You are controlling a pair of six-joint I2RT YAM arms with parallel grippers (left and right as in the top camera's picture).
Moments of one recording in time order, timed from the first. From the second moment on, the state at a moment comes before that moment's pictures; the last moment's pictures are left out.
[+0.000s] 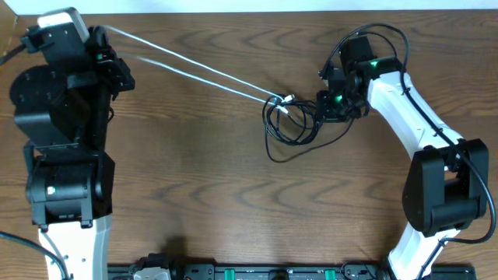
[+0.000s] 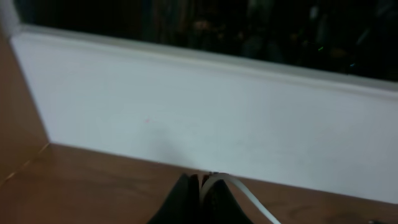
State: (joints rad) left arm 0.07 1.08 1.38 -0.39 0.00 -0.15; right arm 0.22 1.94 1.49 -0.95 -0.36 0.14
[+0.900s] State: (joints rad) left arm -0.01 1.32 1.47 -0.50 0.46 -0.14; right arm 0.32 1.93 1.61 -0.93 -0.67 -0.03
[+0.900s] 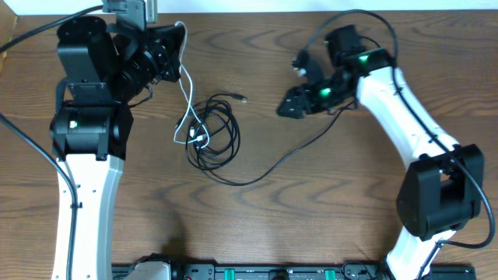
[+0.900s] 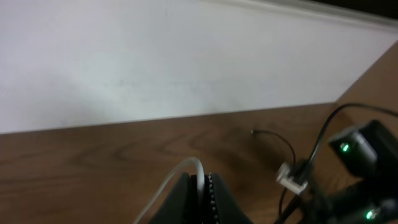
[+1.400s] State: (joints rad) left arm -0.01 1.22 1.47 -0.56 0.15 -0.25; right arm 0.70 1.99 1.49 -0.43 -0.52 0.39
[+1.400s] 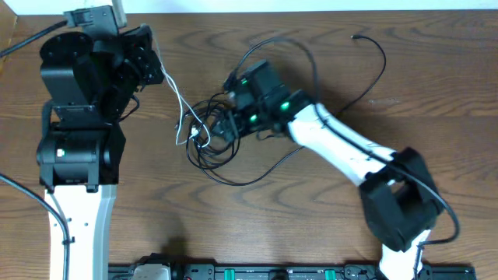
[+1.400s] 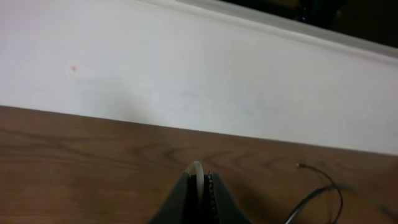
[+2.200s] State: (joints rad) left arm -0.01 1.19 1.47 -0.56 0.12 -0.27; right arm 0.86 2.14 1.48 -0.35 -0.40 0.37
